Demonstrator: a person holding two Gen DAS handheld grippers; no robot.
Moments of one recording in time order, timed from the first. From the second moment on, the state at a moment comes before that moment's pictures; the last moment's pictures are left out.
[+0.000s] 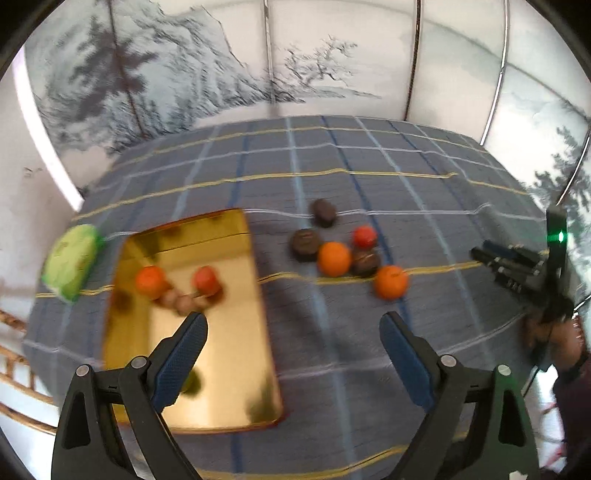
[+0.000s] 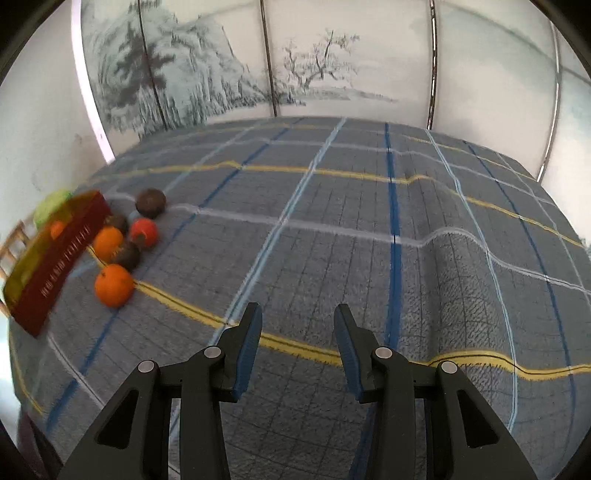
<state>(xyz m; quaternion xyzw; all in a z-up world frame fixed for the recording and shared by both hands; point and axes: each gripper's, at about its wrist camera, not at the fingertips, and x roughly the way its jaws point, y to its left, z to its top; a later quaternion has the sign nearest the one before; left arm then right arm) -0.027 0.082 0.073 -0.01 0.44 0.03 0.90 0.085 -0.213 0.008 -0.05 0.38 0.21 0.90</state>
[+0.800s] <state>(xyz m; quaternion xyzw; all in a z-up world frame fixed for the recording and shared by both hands) 0.149 0.104 -0.003 -0.12 0.57 -0.01 0.81 0.077 -0.217 0.009 -0.01 0.37 0.28 0.89</state>
